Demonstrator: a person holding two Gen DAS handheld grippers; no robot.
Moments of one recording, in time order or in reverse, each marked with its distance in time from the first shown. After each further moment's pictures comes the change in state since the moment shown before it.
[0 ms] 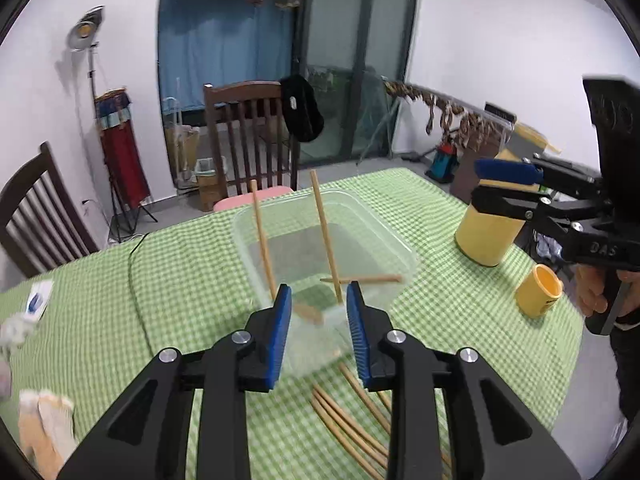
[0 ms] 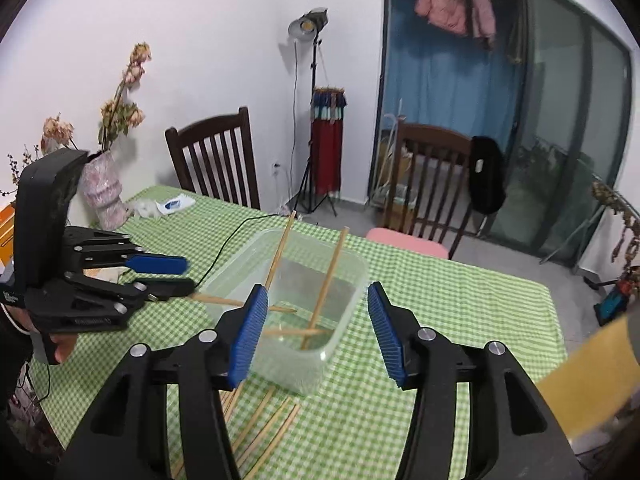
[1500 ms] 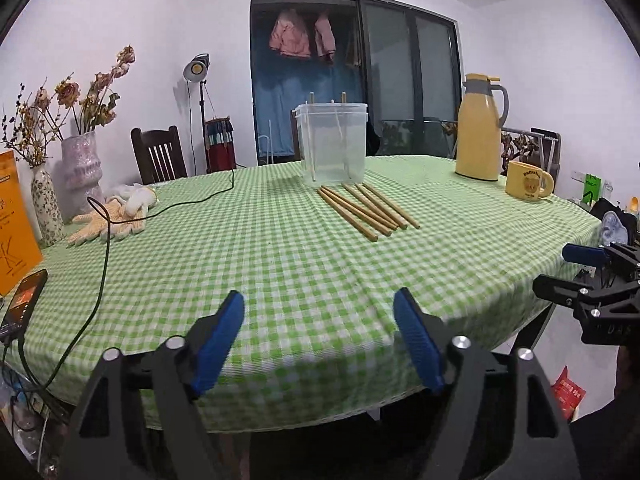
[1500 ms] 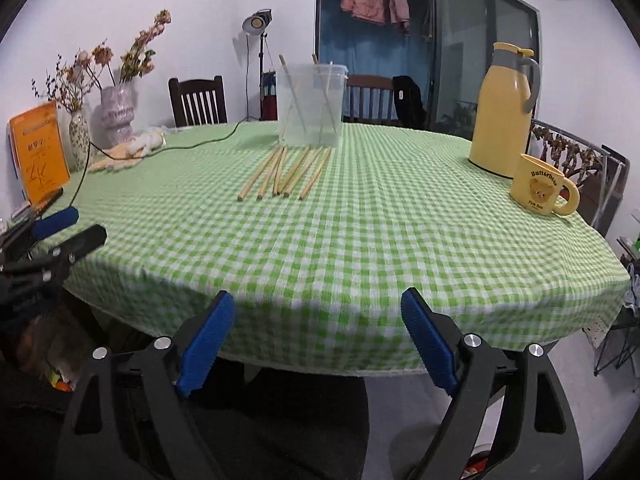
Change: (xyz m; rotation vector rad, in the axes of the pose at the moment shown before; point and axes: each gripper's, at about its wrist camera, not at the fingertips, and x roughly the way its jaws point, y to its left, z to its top) left arm -0.166 -0.165 -0.427 -0.039 -0.263 0.356; right arm -0.158 0.181 -0.383 0.166 -0.039 -0.231
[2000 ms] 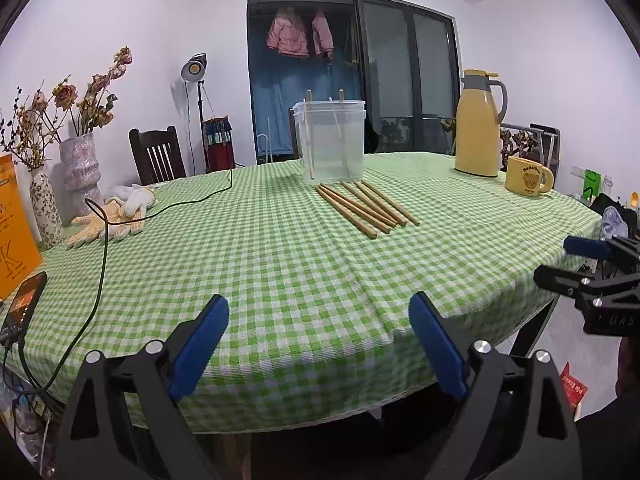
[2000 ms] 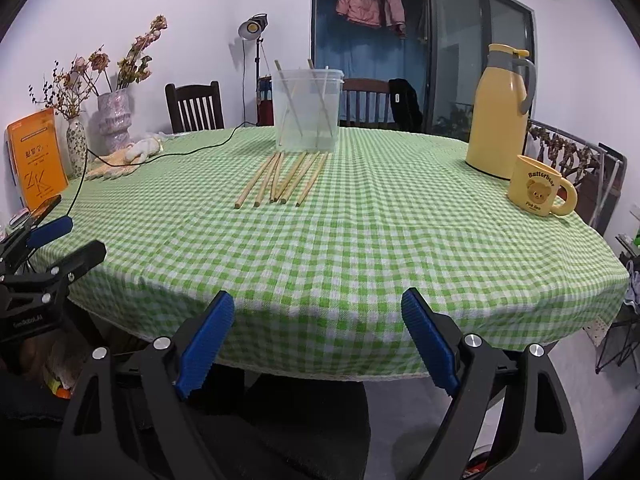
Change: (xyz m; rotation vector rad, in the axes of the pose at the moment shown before) left arm 0.004 -0.002 0.003 0.018 0.014 -0.002; right arm -0.002 -0.001 -0.001 0.013 -0.021 -0.008
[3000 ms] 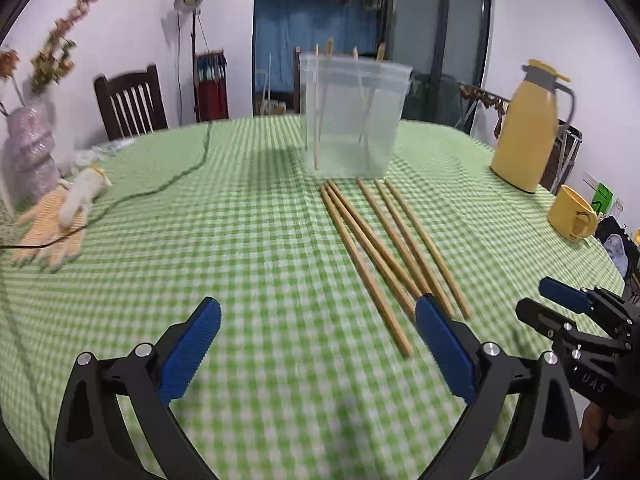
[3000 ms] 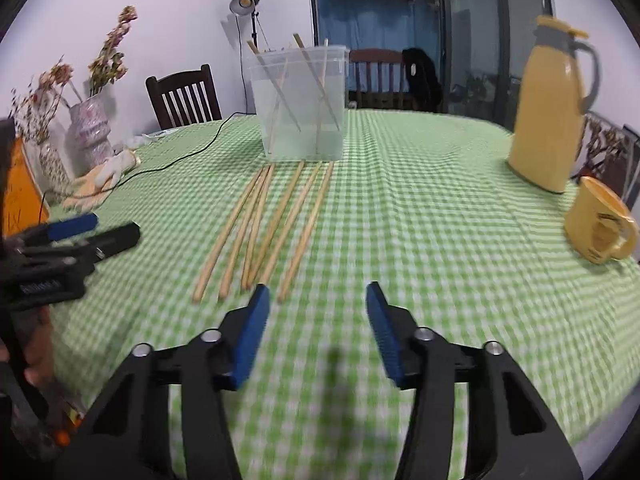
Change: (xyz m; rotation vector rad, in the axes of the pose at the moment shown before) left arm 0.180 0.025 0.121 -0.119 0.292 -0.056; right arm 0.124 -0.020 0.100 0.055 0.155 0.083
